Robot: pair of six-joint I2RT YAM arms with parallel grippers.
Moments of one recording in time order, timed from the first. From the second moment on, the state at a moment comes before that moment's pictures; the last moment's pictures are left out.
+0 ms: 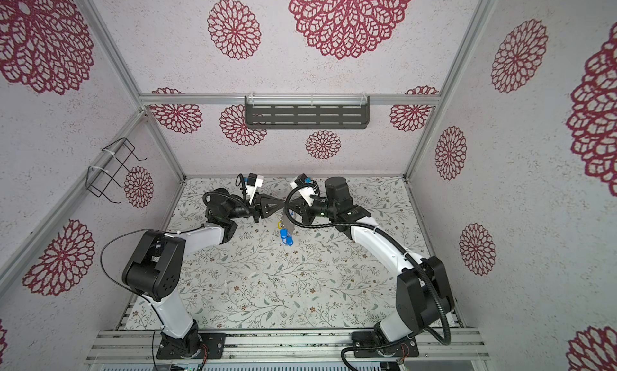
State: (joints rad) left arm -0.32 1.82 1.02 1.03 1.12 -0.57; right arm 0.51 1.52 1.22 -0.07 -0.69 -0.13
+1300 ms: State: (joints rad) left arm -0.32 1.84 1.07 1.15 1.11 -0.73; right arm 0.49 1.44 1.08 0.09 -0.53 -0.09
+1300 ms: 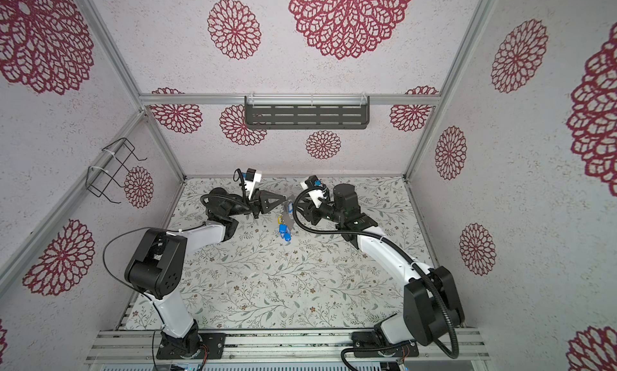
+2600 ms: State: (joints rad) left arm -0.32 1.84 1.07 1.19 1.07 -0.80; right arm 0.53 1.54 1.16 0.10 -0.47 -0.10
